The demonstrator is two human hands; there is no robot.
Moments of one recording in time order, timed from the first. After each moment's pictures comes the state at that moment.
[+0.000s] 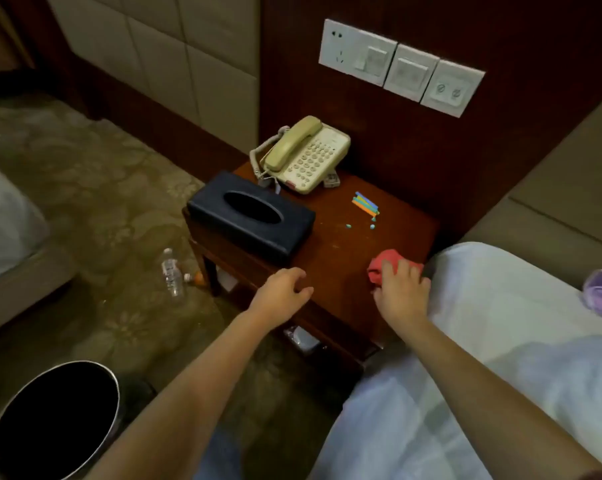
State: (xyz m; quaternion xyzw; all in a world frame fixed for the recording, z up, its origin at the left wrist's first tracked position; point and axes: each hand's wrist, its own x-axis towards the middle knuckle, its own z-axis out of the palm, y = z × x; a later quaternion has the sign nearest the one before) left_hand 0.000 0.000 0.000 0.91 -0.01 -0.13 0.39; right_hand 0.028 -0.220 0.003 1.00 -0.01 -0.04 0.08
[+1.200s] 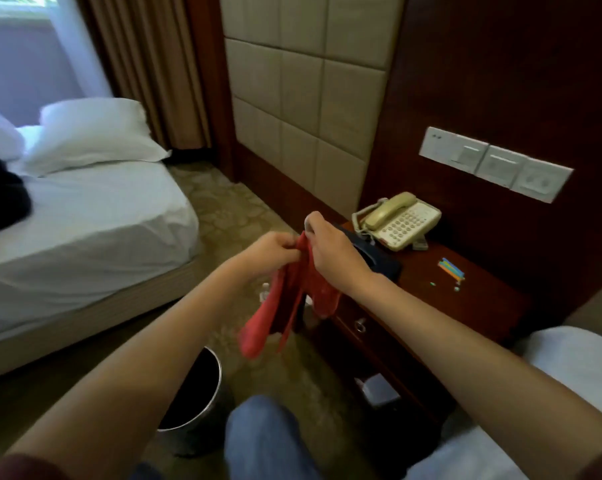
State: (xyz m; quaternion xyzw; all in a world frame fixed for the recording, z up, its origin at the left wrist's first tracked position) left_hand -0.113 0.147 0.180 0.89 0.09 -0.01 0.45; right_hand -0.058 0.010 0.175 0.82 0.45 0.06 -0.35
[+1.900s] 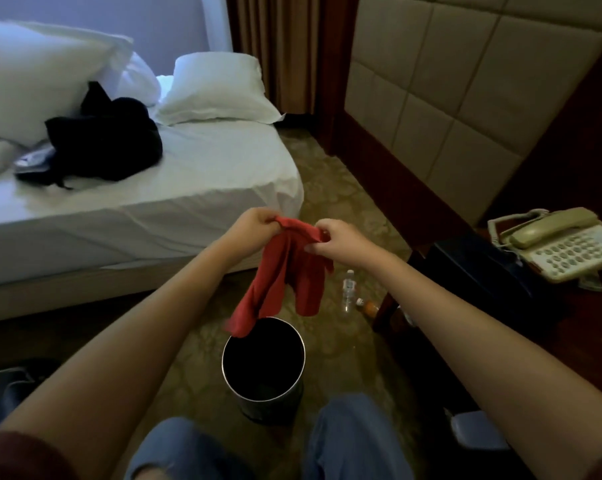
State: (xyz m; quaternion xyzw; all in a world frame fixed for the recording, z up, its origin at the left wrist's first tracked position) left_hand -0.191 0.375 0.124 0.84 0.26 0.14 0.45; right_hand -0.065 0.242 0.119 0.81 0.49 -0.19 -0.28
